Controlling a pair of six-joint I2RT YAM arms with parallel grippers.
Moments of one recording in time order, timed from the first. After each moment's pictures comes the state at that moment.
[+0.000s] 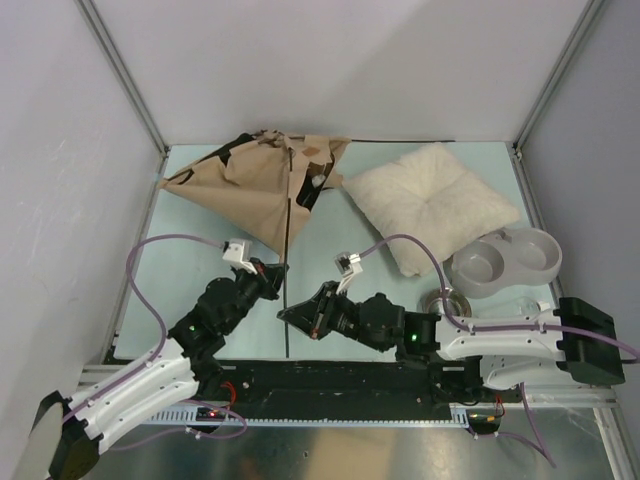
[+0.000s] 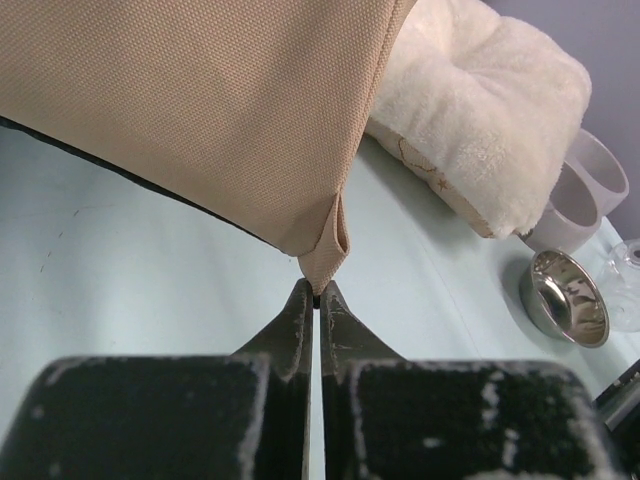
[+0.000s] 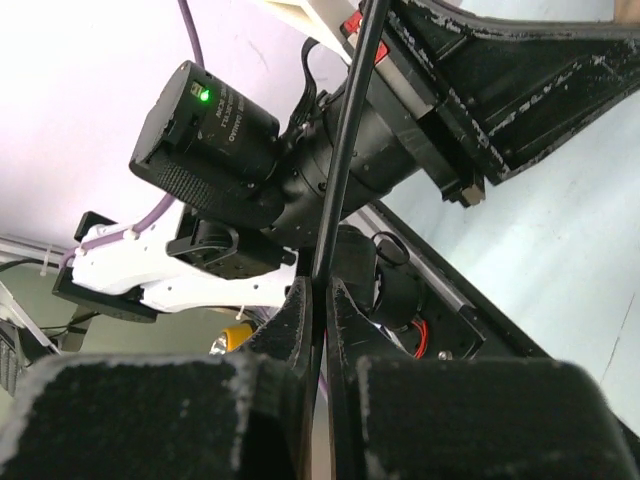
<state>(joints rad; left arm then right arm) -0.75 0.60 0.25 0.21 -0.23 -0.49 1.42 1.22 0.71 0.47 0.33 0.99</state>
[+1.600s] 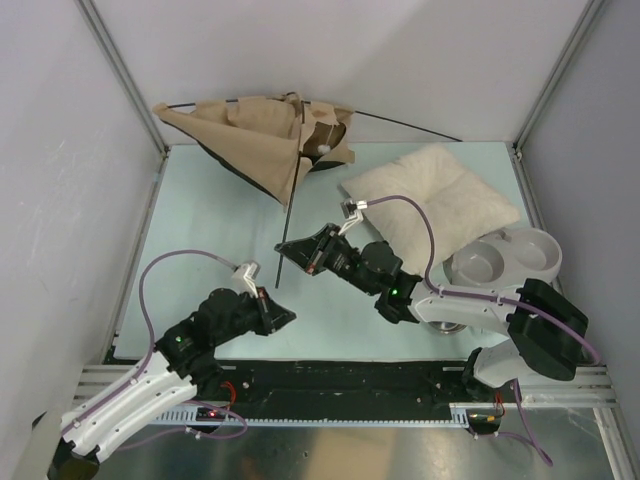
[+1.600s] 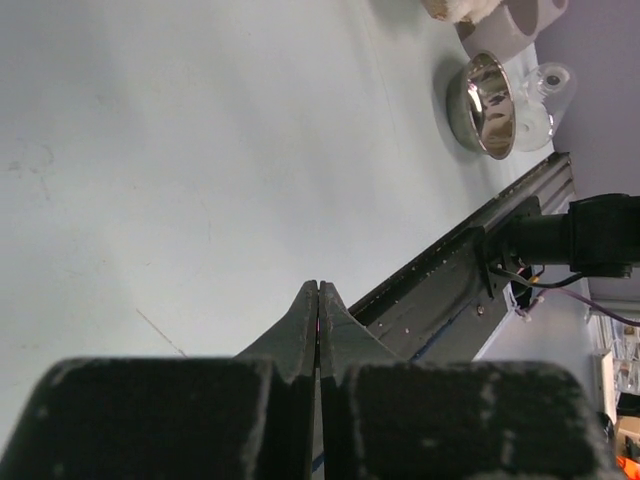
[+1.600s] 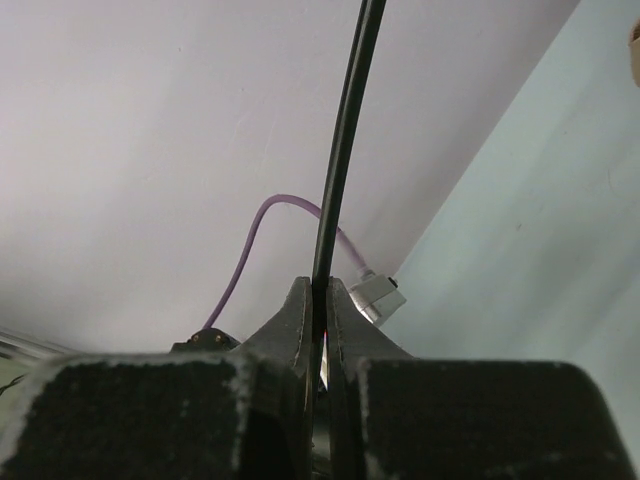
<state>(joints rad) -0.77 0.41 0.26 -0.31 0.11 -0.81 1.05 1.45 0.82 0.81 0.05 0.98</state>
